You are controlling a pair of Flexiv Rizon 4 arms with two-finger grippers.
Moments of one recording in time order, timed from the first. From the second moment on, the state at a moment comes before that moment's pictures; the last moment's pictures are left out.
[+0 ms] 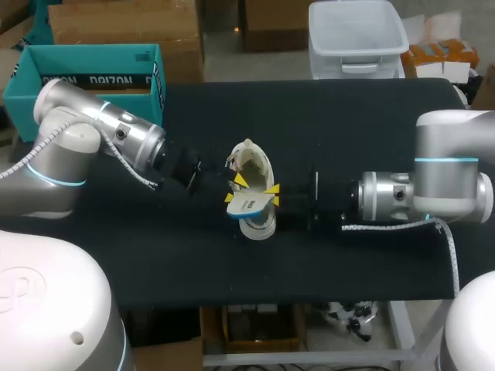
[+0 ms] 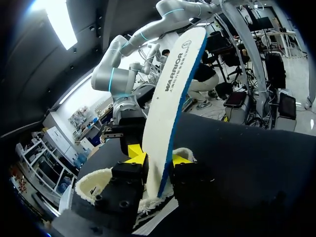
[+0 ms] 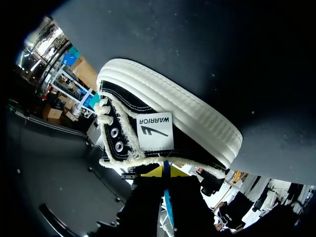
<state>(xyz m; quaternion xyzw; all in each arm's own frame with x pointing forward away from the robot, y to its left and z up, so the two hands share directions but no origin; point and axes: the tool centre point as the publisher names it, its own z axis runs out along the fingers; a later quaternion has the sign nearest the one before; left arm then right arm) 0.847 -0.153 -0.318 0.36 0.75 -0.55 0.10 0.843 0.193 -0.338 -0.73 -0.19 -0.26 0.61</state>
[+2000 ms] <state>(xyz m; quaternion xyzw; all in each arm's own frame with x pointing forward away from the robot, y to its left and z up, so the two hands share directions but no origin) 0.880 -0.167 -0.335 0.45 0.75 -0.47 0.09 0.830 0.193 -0.338 -0.75 -0.19 -0.24 0.58</state>
